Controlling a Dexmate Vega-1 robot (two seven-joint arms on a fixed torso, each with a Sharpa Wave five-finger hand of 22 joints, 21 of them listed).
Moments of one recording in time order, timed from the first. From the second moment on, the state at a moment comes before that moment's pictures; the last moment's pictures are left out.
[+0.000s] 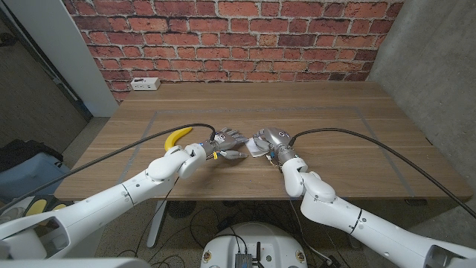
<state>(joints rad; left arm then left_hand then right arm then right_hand) 0.76 0.82 0.83 -1.79 1.02 0.11 -0.21 0.08 -0.01 0.50 -0.11 0.19 0.06 -0.16 0.18 0.17 0.01 -0.16 0.20 0.18 -0.10 -0.04 0.18 0.17 -0.17 0.08 0.41 0.18 -0.89 -0.58 -0.89 -1.90 -0.64 -0.62 -0.25 0.55 0.16 0.53 -0.03 0.18 0.74 0.03 0.18 0.19 0.62 0.05 0.19 0.21 0.45 -0.05 0.21 0.38 0.50 0.02 0.27 0.18</state>
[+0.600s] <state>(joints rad) 0.76 0.81 0.83 -1.79 1.01 0.11 -0.21 0.08 -0.01 0.49 -0.12 0.19 0.05 -0.16 0.18 0.17 0.01 -0.16 0.20 0.18 -0.10 -0.04 0.18 0.17 -0.18 0.08 0.41 0.19 -0.82 -0.56 -0.95 -1.88 -0.65 -0.75 -0.13 0.54 0.18 0.49 -0.05 0.18 0.56 0.01 0.17 0.19 0.39 -0.01 0.17 0.20 0.30 -0.04 0.19 0.36 0.43 -0.01 0.23 0.18</state>
